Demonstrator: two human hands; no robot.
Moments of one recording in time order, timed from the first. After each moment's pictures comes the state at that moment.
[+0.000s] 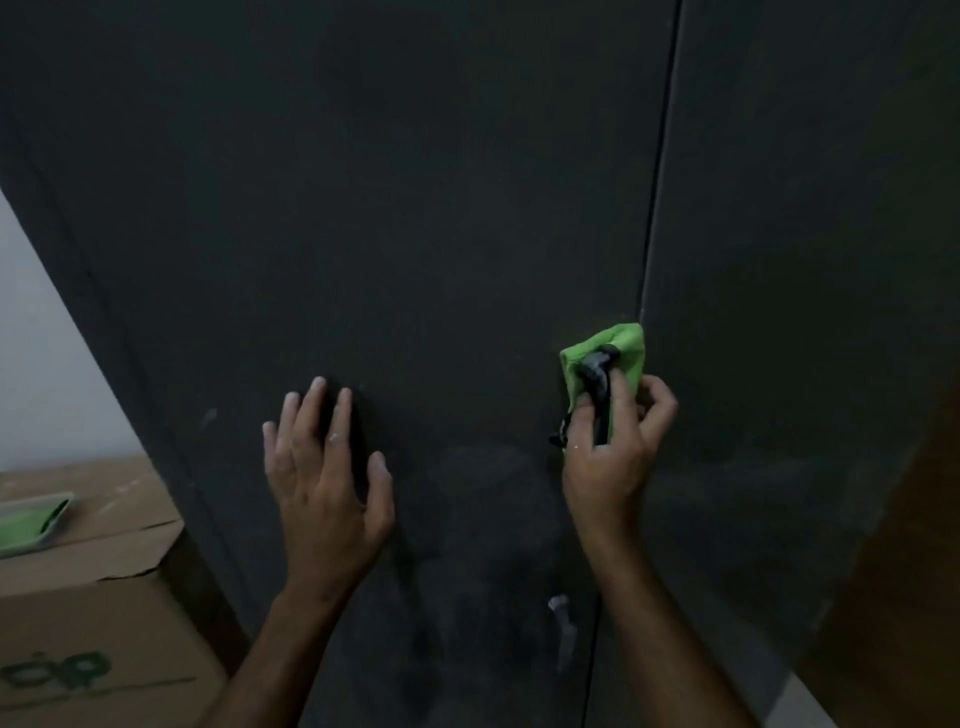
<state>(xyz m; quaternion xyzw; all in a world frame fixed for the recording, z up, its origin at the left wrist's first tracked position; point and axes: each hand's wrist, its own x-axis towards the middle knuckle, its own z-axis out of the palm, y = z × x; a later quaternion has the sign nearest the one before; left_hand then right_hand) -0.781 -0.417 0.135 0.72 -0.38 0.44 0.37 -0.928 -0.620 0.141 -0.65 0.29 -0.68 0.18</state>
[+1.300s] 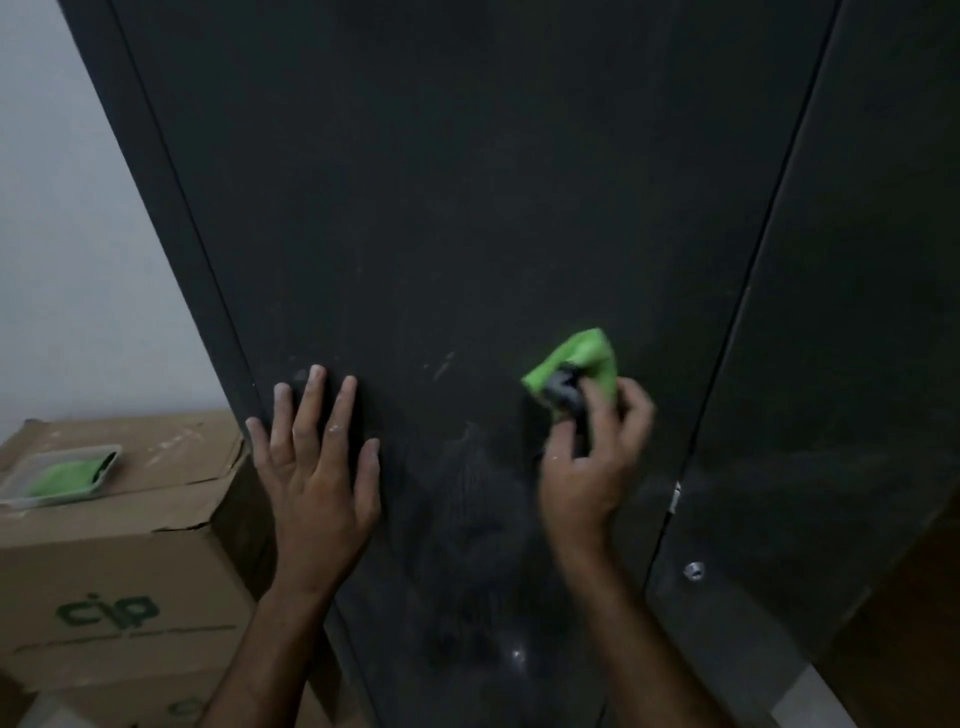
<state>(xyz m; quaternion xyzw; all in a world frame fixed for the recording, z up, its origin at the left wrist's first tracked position) -0.723 -0.354 0.110 0.76 -0.37 0.42 0.34 -0.866 -0.539 0.125 -0.66 0.27 -0.67 0.19</state>
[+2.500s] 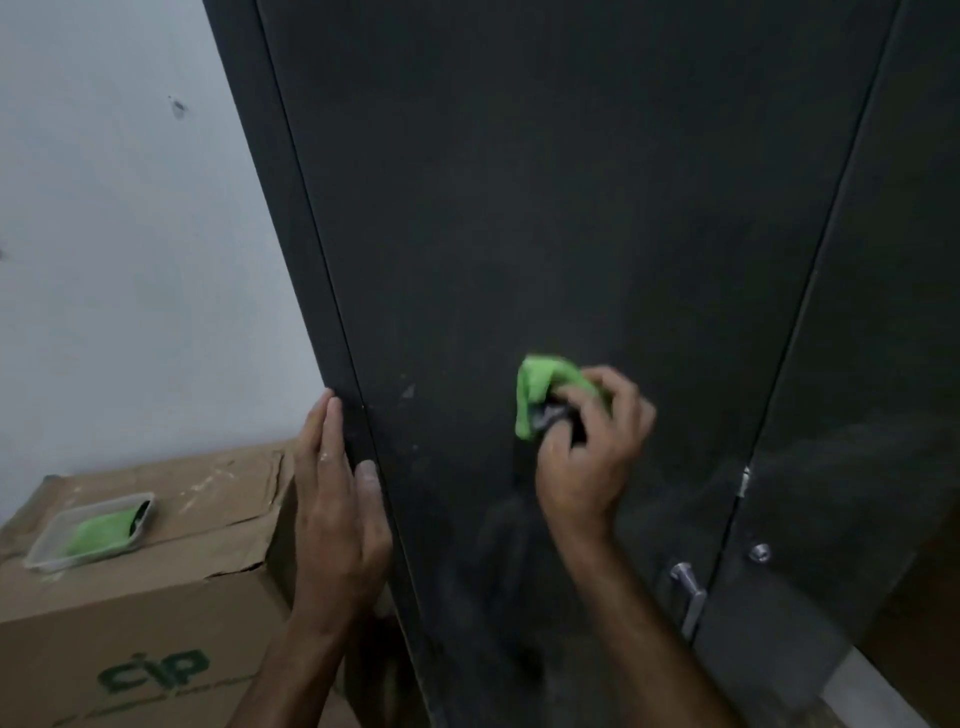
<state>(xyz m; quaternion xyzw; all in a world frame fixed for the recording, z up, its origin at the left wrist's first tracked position) -0.681 -0.284 0.132 0.67 -0.46 0.25 0.53 -0.802 -0.452 0.154 -0.63 0.29 -0.71 0.13</state>
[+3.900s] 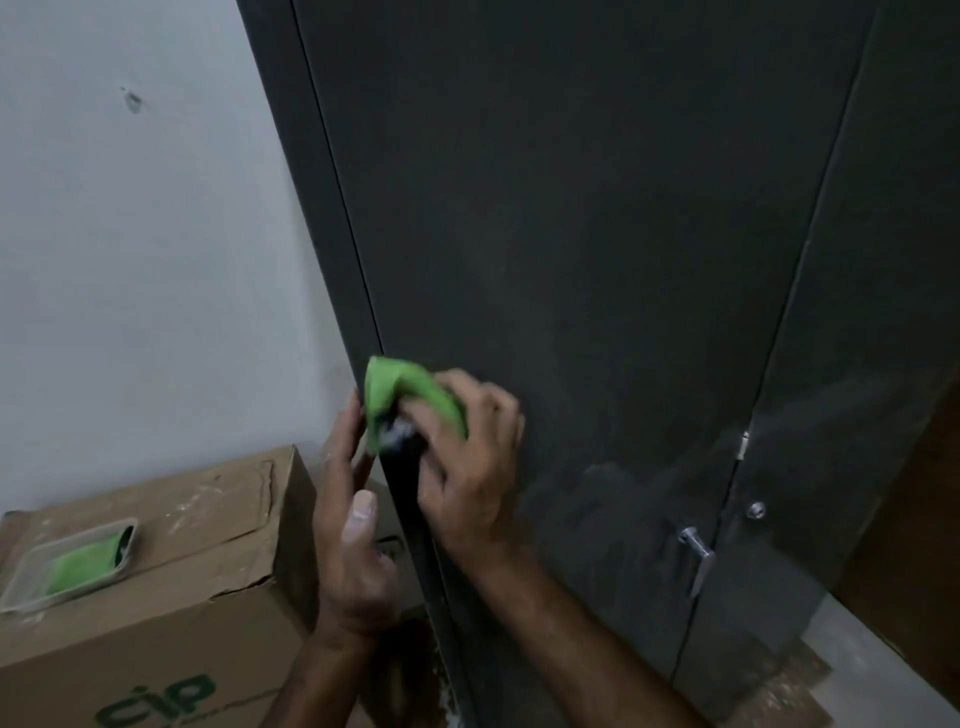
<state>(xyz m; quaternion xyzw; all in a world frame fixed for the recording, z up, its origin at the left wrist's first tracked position) -0.675 -0.267 0.140 0.50 -0.48 0.03 0.72 -0.734 -0.358 0.152 -0.76 0.18 -0.63 0.06</state>
